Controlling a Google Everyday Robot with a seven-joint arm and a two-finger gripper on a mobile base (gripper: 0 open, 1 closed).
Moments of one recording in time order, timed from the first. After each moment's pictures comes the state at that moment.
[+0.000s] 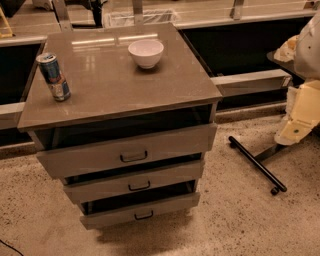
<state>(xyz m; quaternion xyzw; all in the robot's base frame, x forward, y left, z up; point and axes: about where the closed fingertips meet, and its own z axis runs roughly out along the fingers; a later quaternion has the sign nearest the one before) 0.438 -0.215 0.981 -0.60 0.78 -0.04 0.17</state>
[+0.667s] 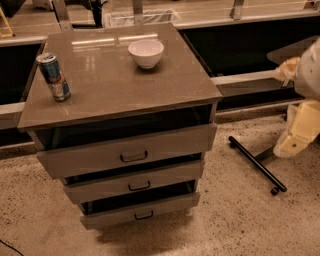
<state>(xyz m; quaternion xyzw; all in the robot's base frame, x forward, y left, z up) 0.442 -0.232 0.941 -0.60 0.78 0.01 0.18</state>
